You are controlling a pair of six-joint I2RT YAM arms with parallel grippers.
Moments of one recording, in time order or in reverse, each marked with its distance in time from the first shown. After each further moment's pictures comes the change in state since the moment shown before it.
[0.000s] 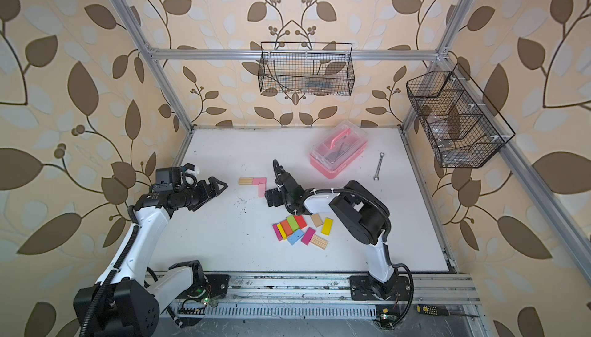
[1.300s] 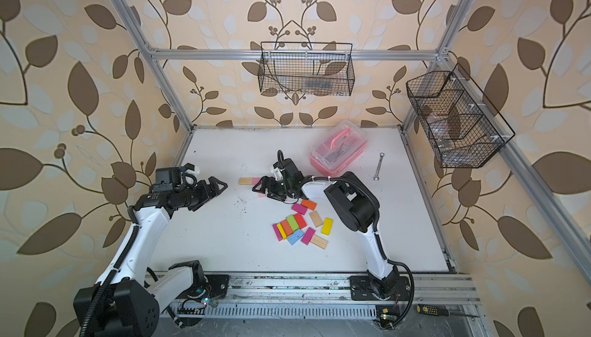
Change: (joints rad) left arm 0.000 0.000 0.000 0.001 0.002 0.000; right arm -0.071 0.198 0.243 -0.019 -0.594 0.483
